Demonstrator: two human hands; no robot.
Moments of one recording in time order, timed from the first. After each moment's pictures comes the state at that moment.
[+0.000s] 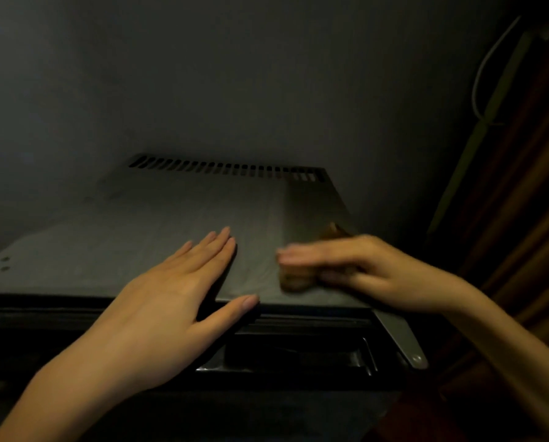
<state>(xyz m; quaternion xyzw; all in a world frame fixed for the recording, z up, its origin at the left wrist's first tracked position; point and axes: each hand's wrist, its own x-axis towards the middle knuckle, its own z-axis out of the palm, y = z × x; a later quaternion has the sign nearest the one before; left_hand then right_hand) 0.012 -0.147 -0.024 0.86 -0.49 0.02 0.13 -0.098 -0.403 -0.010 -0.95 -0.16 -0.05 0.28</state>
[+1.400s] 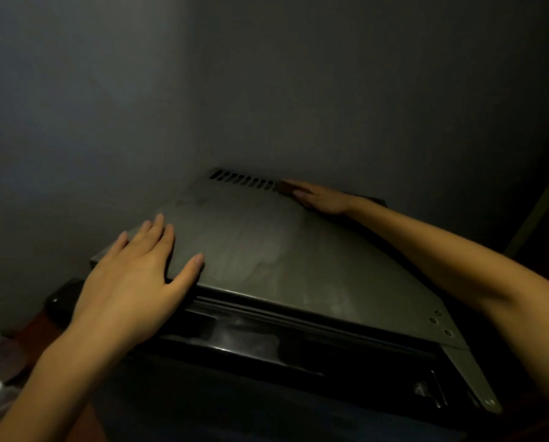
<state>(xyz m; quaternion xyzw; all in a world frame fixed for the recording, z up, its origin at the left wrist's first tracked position) 0.062 -0.071 -0.041 0.95 -0.23 0.13 0.14 0.144 -0.427 -0.005 -0.98 -0.04 -0.03 0.17</state>
